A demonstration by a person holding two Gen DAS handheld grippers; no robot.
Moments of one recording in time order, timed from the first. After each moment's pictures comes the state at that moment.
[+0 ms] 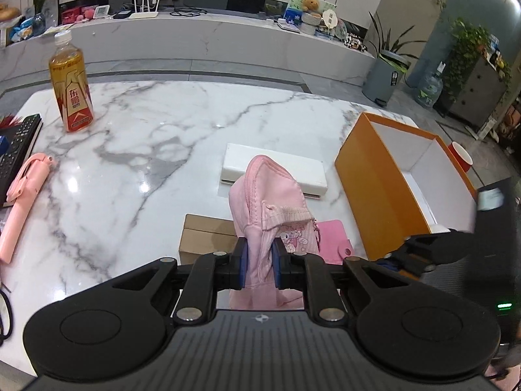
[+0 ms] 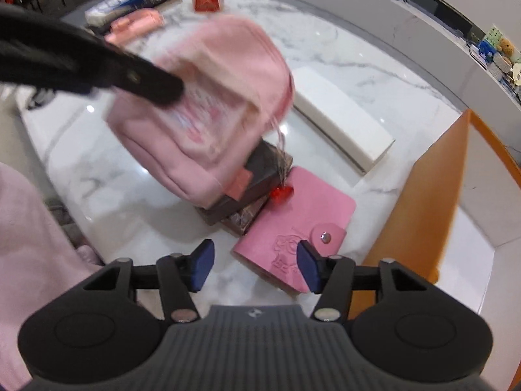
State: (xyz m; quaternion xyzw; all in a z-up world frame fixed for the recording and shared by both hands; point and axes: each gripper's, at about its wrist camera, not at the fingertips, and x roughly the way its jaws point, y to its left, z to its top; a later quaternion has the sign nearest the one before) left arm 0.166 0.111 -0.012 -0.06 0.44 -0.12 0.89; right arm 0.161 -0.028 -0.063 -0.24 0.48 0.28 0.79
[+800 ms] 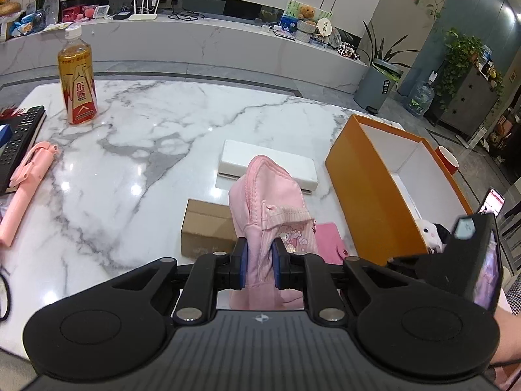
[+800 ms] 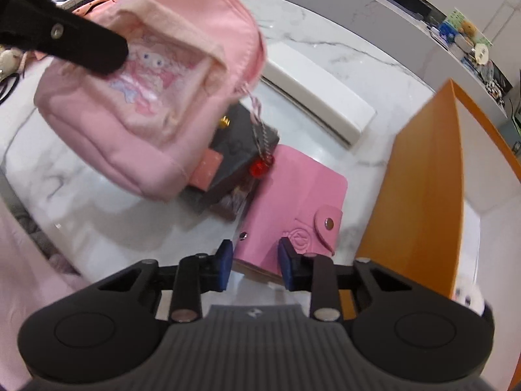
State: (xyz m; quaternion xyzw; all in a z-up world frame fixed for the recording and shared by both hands) left arm 0.138 0.122 -0.007 -0.08 0.43 -0.13 0.89; right arm 0.139 -0.019 -0.084 -0.24 0.48 0.20 0.82
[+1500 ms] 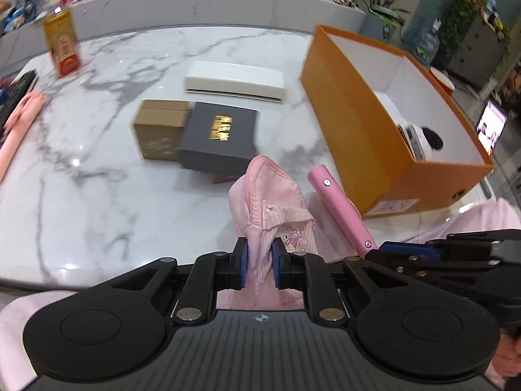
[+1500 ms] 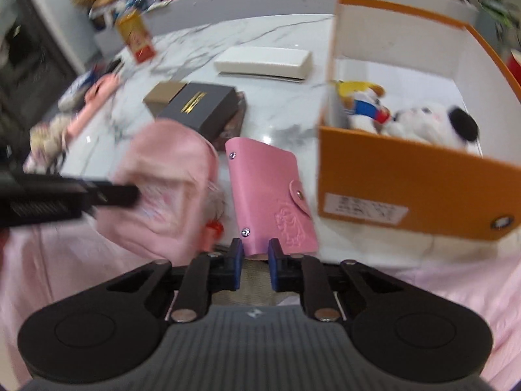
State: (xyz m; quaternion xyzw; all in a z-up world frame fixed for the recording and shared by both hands) left arm 0.074 0.043 -0.049 -0.01 0.49 -0.12 0.86; right arm 0.051 -0.133 -0.059 0.02 0.49 0.20 0.85
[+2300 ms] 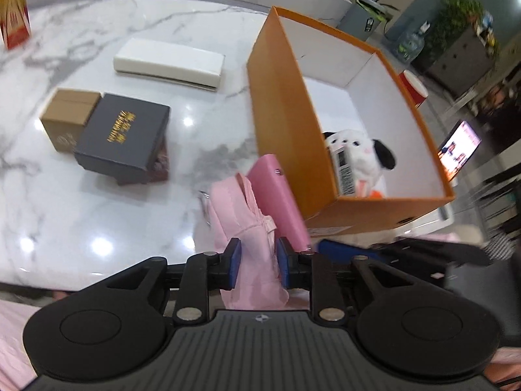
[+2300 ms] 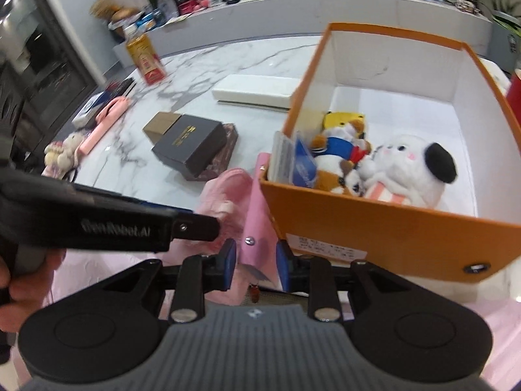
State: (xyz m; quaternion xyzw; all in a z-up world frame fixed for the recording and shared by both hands) left arm 0.111 -0.010 -0.047 -0.11 0.55 -0.17 0.81; right arm 0.078 -0.168 -0.044 0.01 0.46 0.25 0.85
